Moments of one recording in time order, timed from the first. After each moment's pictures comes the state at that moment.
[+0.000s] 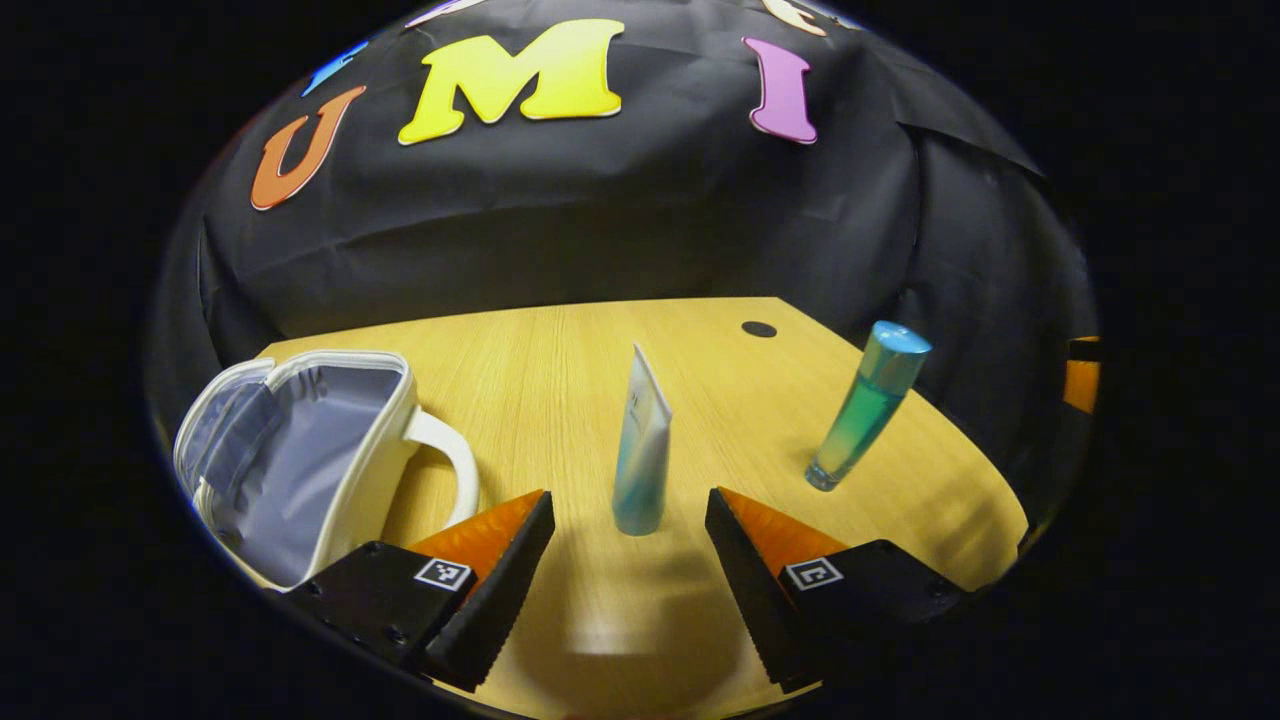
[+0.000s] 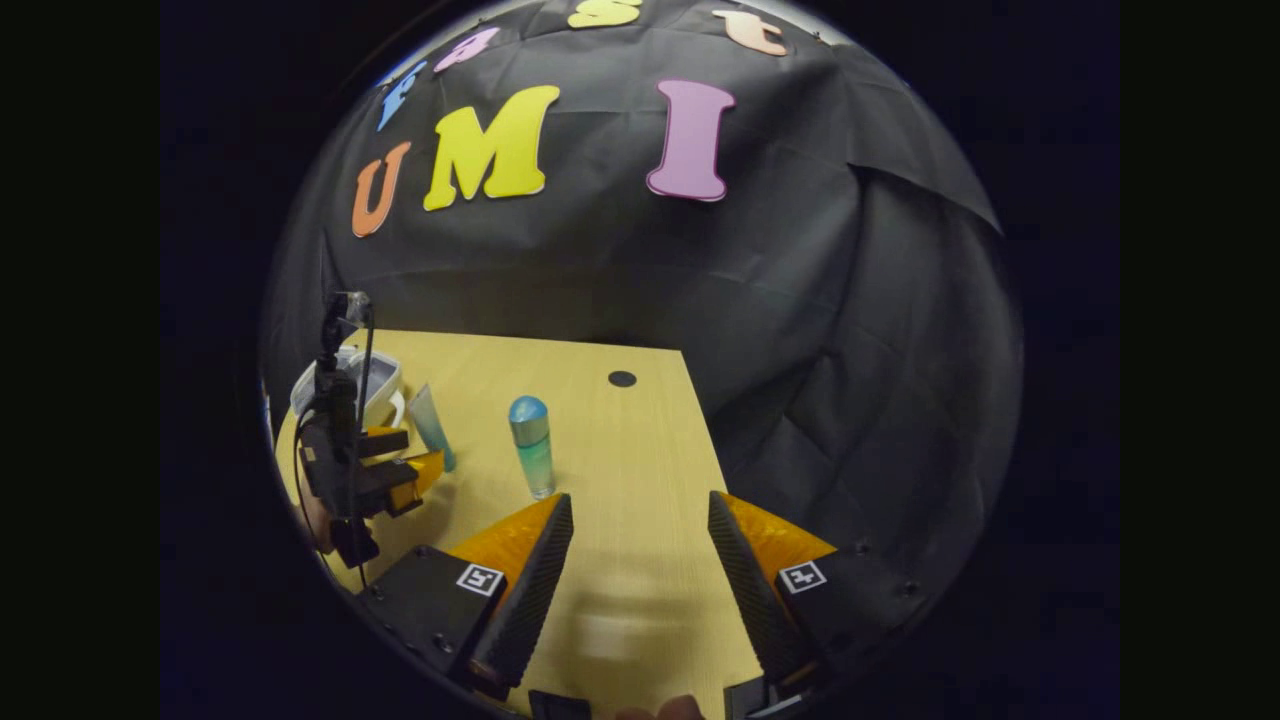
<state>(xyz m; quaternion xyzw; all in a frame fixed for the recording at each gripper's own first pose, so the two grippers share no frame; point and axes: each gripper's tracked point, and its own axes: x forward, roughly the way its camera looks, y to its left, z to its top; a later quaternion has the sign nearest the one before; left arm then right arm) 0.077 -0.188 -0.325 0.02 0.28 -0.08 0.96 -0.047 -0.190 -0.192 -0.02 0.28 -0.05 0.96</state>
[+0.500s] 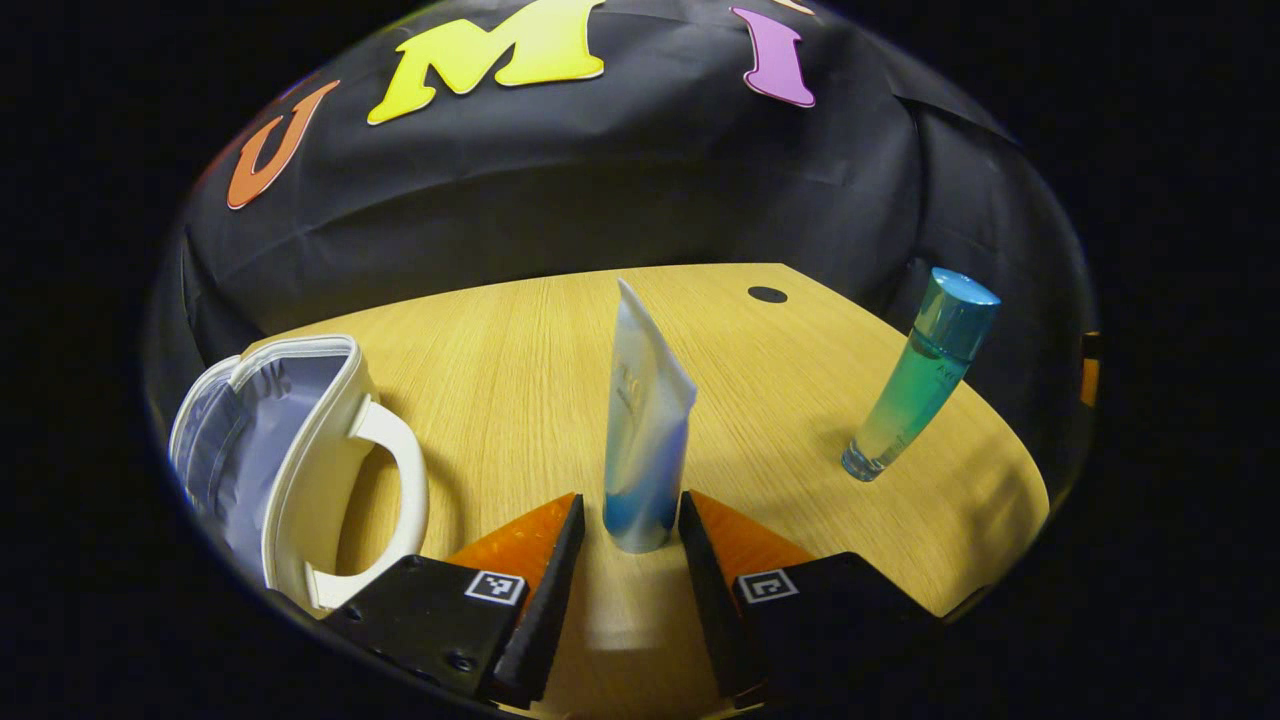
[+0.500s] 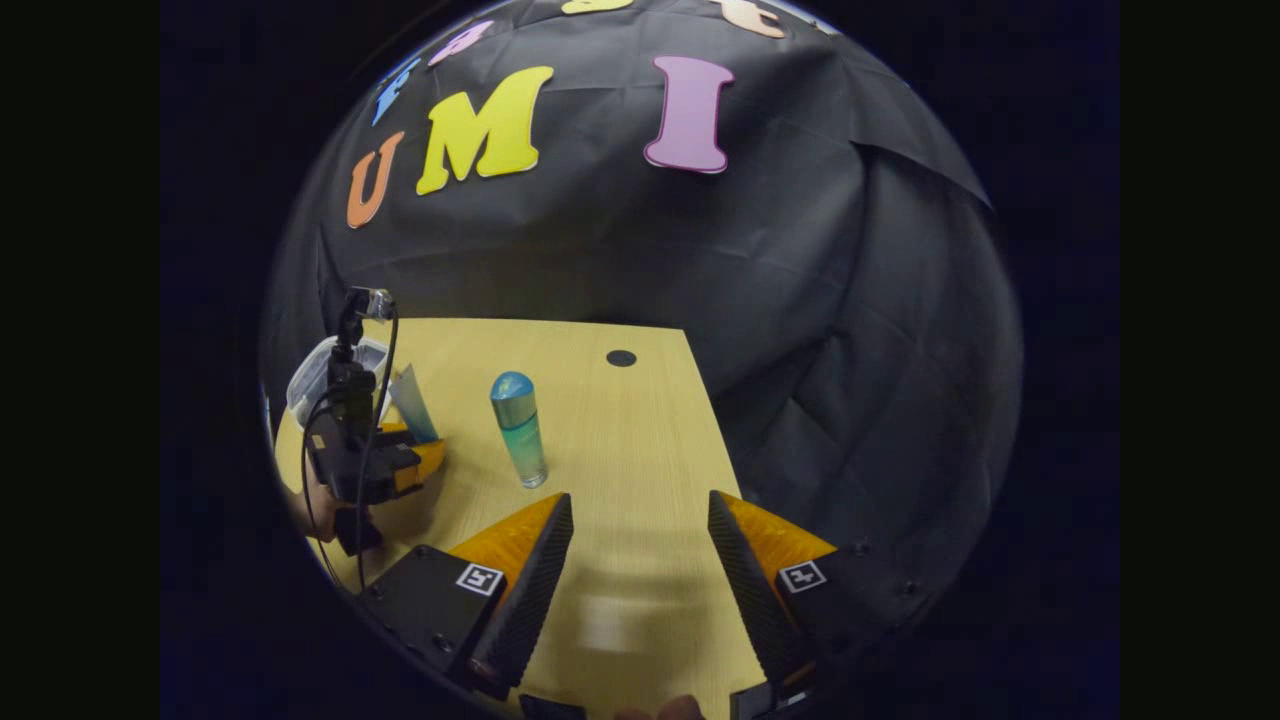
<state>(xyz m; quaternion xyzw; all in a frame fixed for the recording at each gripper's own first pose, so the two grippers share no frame) 0.101 -0.197 -0.357 0.05 0.31 -0.10 0.95 -0.033 -0.190 -0.224 -0.02 0.30 -0.04 0.95</state>
